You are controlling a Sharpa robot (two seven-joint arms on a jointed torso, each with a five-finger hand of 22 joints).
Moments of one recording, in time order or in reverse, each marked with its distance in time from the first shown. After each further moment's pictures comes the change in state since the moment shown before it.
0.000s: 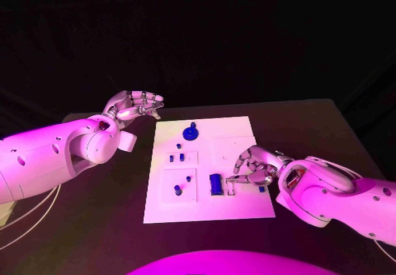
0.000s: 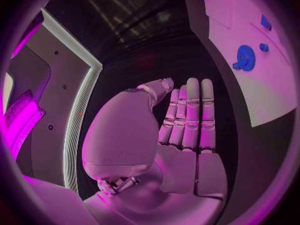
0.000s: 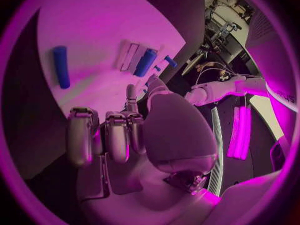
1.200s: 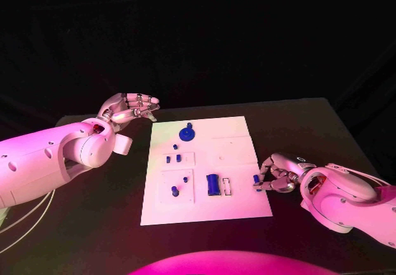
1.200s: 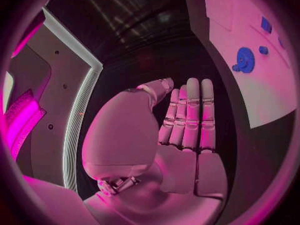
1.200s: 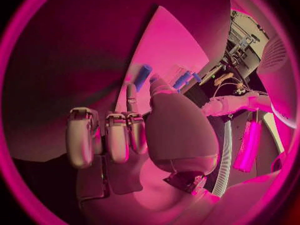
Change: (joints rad) left arm -0.004 -0.008 0.000 0.013 0.000 0.003 0.002; left_hand 0.000 0.000 0.000 0.000 0.000 0.004 0.004 0.000 0.000 0.000 0.000 0.000 0.000 0.000 0.000 0.000 0.001 0.000 0.000 0.000 0.000 0.000; right arm -0.057 -0.129 -0.007 -0.033 -0.145 0.049 -0.039; right_hand -0.025 -0.025 0.015 0.001 0.000 0.035 -0.013 -0.001 0.012 -0.002 0.005 0.000 0.000 0.000 0.007 0.000 0.001 0.000 0.000 0.007 0.023 0.001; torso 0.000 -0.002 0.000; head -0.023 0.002
